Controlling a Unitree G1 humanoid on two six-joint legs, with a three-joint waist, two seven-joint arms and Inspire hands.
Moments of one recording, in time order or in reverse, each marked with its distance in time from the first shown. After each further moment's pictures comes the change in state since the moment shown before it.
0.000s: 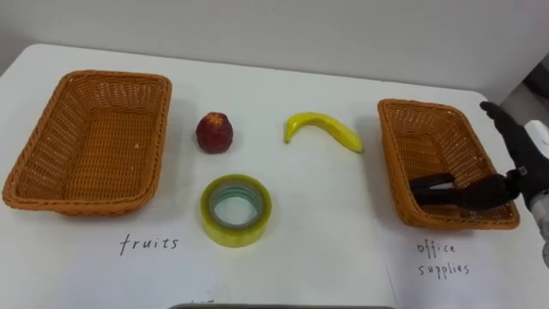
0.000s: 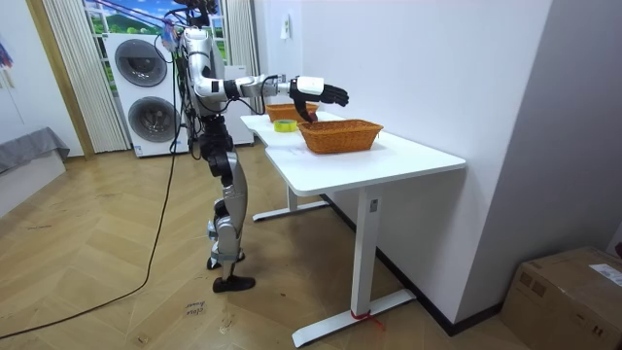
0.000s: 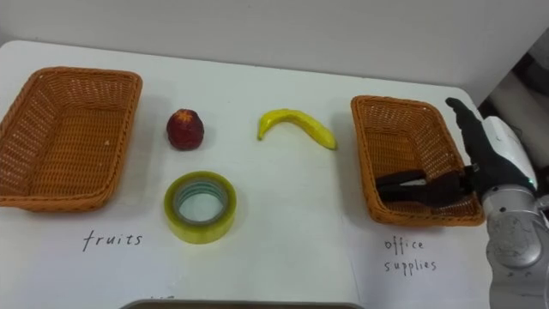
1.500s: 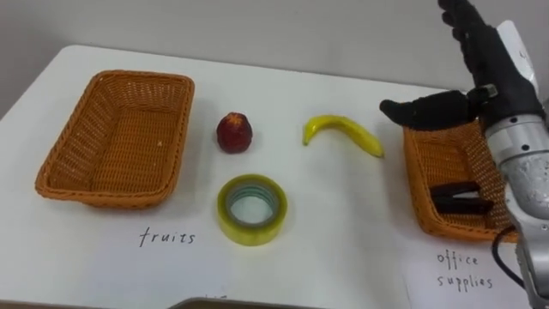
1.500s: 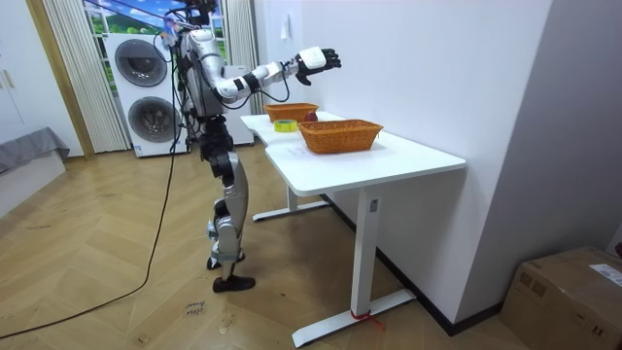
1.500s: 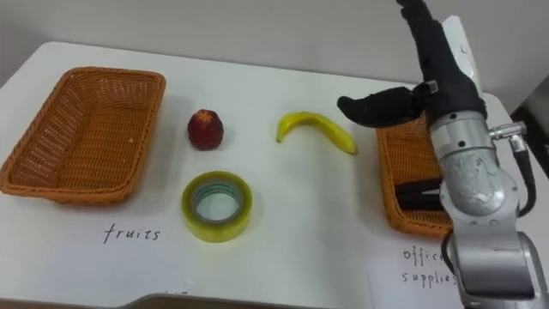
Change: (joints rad) left arm -0.018 -0.011 -0.125 0.033 0.018 0.043 -0.004; right arm -0.203 0.010 0.207 -0.220 0.328 0.000 -0.114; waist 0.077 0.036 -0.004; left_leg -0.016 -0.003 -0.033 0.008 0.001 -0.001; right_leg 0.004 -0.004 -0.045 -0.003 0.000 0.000
